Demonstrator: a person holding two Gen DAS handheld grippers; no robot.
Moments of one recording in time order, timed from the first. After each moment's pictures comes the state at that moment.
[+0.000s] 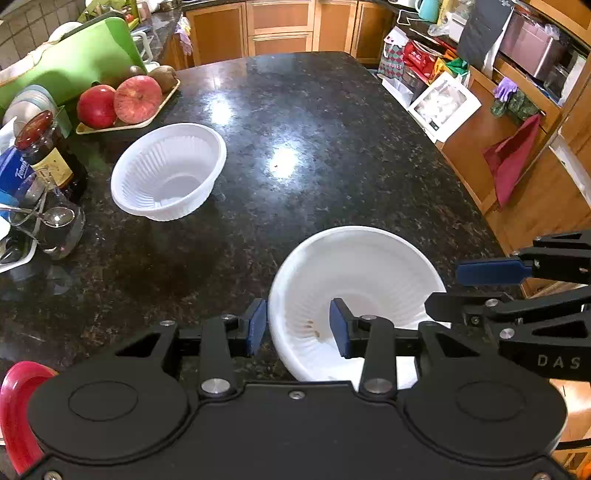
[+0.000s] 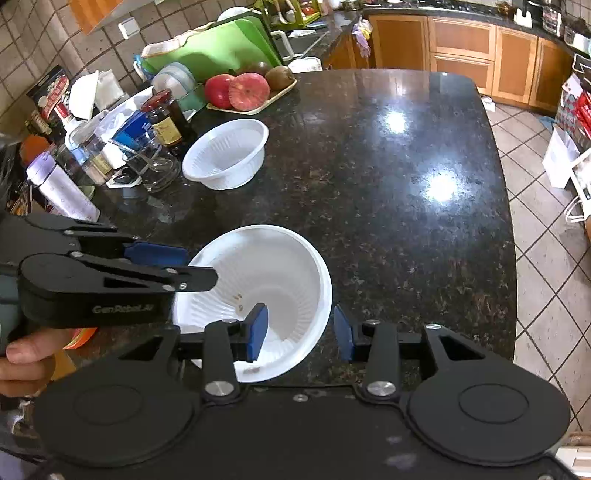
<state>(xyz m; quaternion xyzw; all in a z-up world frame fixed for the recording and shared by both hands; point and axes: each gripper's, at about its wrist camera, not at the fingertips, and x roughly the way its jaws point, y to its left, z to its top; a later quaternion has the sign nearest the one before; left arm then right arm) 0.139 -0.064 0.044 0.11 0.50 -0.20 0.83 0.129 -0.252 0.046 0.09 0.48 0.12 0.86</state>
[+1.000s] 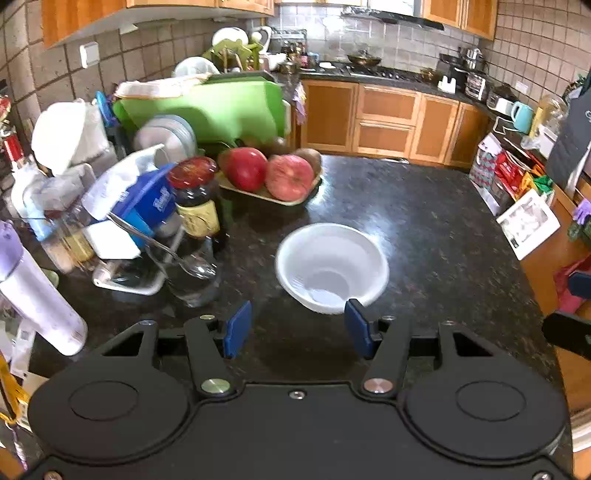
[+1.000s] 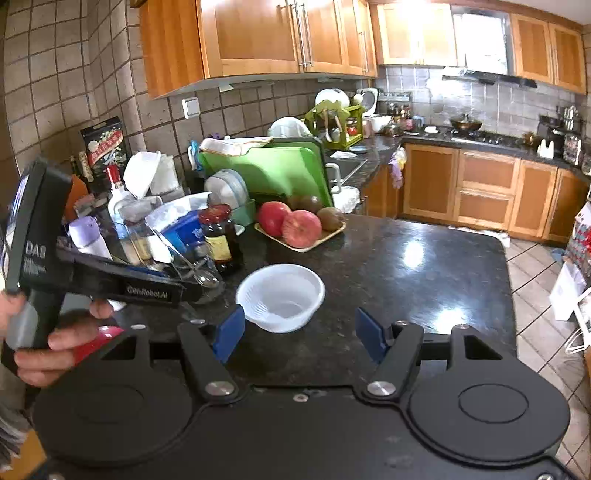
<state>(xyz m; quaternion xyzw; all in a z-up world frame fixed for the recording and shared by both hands) 0.172 0.025 0.096 0.03 0.39 -0.06 0.92 0.147 -0.201 0.126 0.04 0.29 0.16 0.94</state>
